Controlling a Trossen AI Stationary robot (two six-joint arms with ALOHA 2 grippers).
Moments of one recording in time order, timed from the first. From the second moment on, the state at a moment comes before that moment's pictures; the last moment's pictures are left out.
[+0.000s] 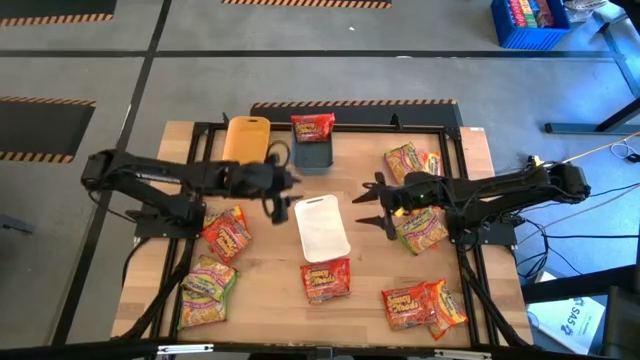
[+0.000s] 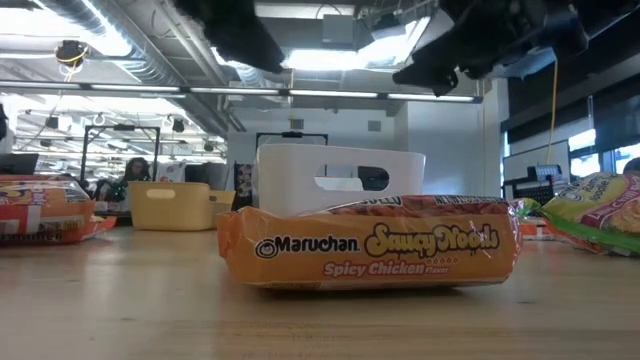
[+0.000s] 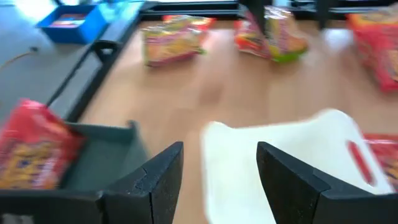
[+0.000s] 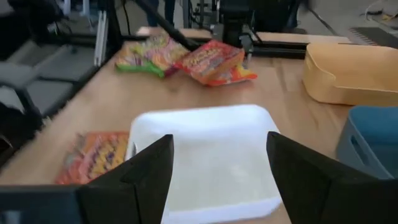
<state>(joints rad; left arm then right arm) -0.04 1.23 0.95 -0.29 -0.26 -0.04 0.00 1.13 0.58 0.25 -0.16 -0.02</state>
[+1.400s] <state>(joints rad) -0.51 1.54 0.58 0.30 -0.28 -0.44 0.45 1.72 0.58 0.48 -0.01 1.20</state>
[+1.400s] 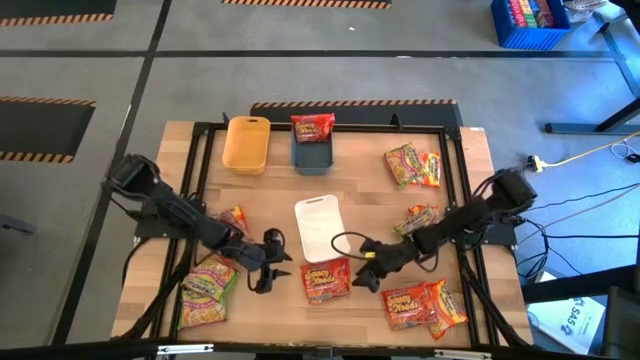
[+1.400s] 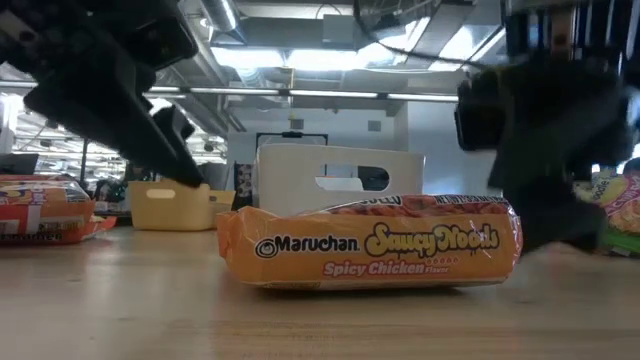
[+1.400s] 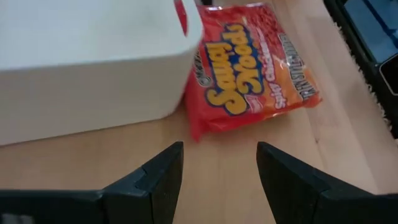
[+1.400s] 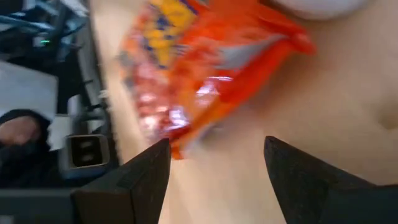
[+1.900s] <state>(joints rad) -0.47 1.77 0.58 0.51 -0.27 -0.50 0.46 1.85 0.68 0.56 0.05 1.20</state>
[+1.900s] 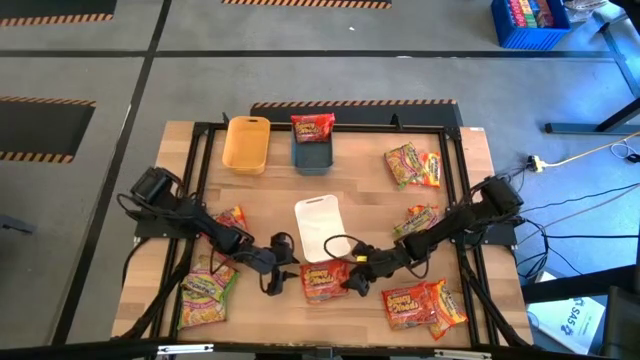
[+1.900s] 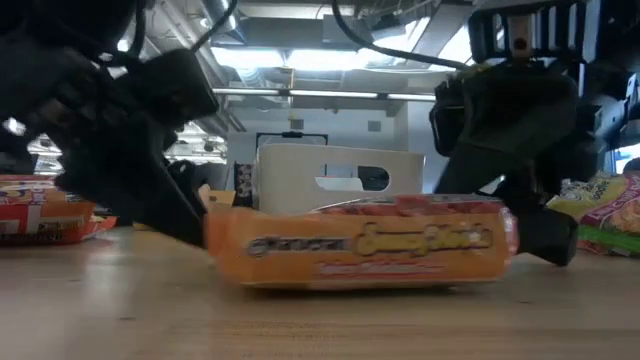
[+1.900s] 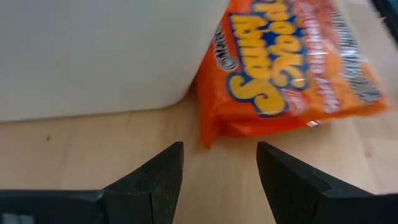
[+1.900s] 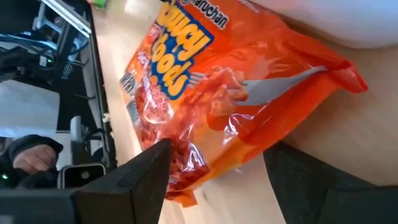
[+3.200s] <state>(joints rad) -0.47 1.81 0.65 0.52 -0.29 -0.49 0.49 1.92 0.81 0.65 0.23 0.94</state>
